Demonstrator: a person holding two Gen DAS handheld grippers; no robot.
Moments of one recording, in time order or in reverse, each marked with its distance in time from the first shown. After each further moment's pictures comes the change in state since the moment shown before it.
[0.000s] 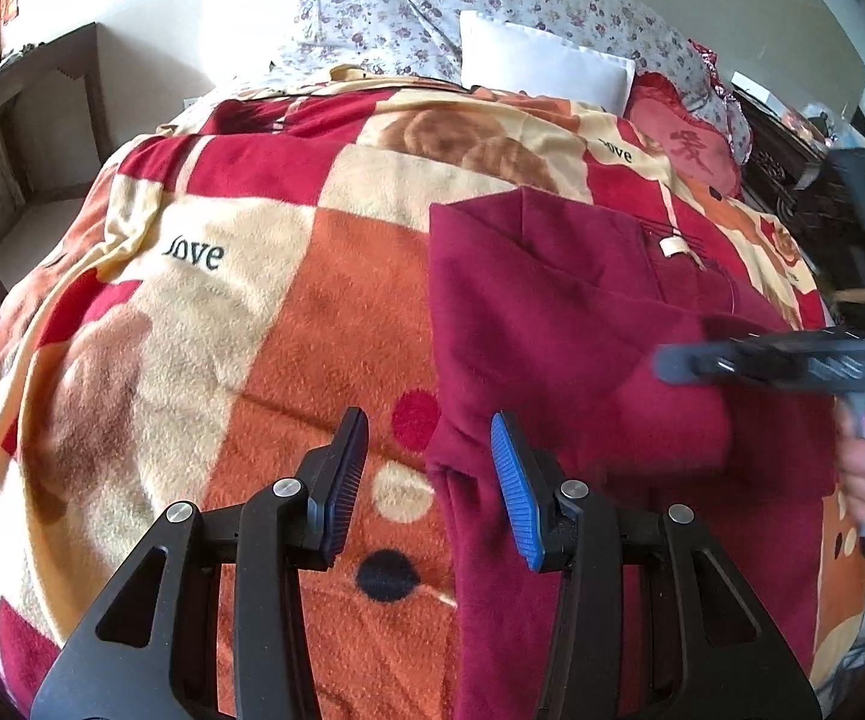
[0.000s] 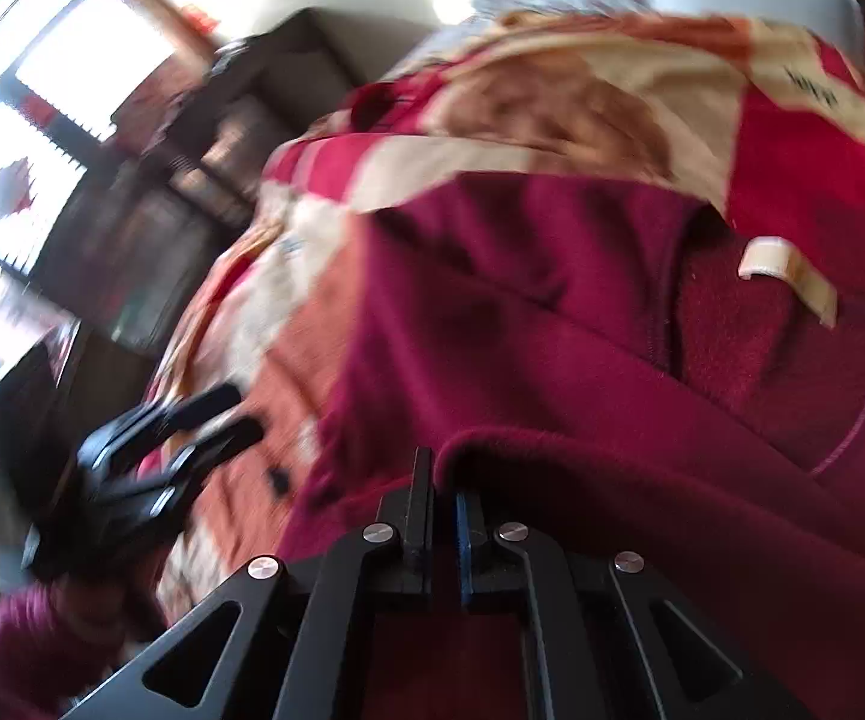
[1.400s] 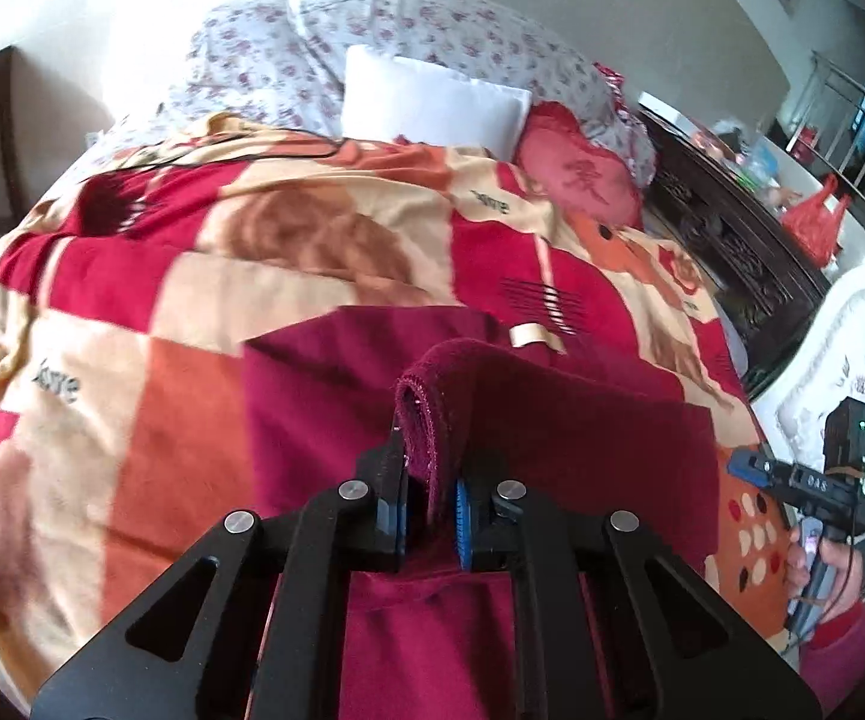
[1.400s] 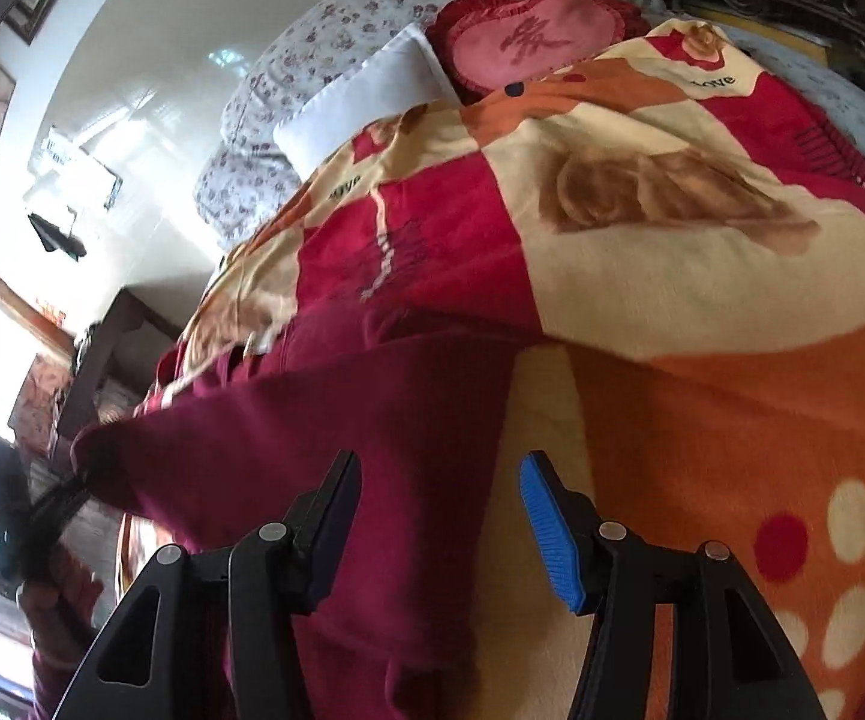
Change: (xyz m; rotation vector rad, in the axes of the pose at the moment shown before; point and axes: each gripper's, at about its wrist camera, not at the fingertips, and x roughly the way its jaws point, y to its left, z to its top) left arm -0.012 -0.046 0.071 0.035 -0.039 -0.231; right arm -0.196 -0.162 -0.181 0.511 -0.486 -0.209
